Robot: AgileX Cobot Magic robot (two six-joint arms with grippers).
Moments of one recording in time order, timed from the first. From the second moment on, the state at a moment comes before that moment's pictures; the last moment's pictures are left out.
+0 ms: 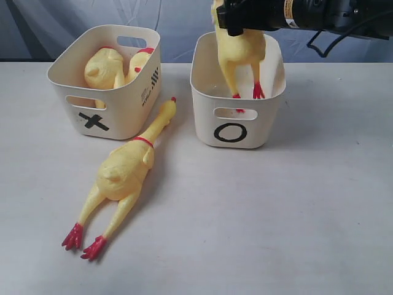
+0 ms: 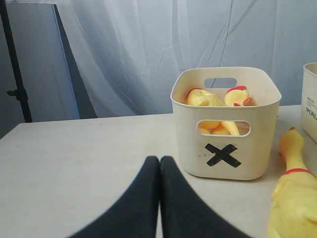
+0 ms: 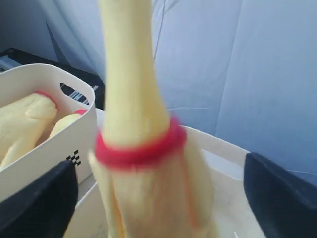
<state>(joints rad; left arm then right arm) -0.02 0.01 0.00 0.00 0.13 0.06 0.37 1.78 -1.29 -1.23 -0.10 1.16</state>
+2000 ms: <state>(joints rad) -0.02 0.01 0.00 0.00 0.13 0.06 1.14 2.02 -1.65 -0.27 0.81 -0.74</state>
